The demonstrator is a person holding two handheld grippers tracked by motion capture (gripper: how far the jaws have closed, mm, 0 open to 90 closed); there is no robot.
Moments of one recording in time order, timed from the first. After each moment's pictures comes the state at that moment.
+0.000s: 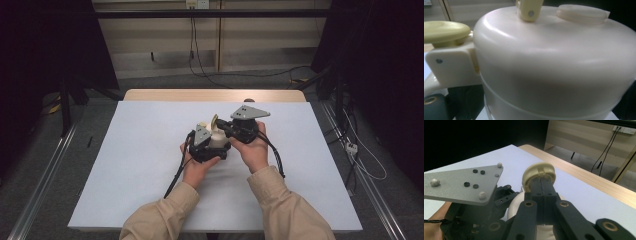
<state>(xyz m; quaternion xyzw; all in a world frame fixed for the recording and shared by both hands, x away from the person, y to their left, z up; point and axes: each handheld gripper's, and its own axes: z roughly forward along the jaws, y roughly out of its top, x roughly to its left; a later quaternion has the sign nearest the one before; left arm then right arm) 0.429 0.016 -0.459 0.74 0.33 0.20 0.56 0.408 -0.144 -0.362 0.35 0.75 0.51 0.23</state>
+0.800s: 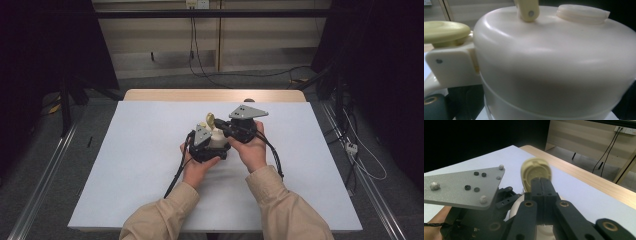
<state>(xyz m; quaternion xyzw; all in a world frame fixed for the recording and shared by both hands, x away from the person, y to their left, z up) 0.429 0.016 -0.459 0.74 0.33 0.20 0.56 0.410 -0.140 -0.363 0.34 0.75 0.51 0.23</state>
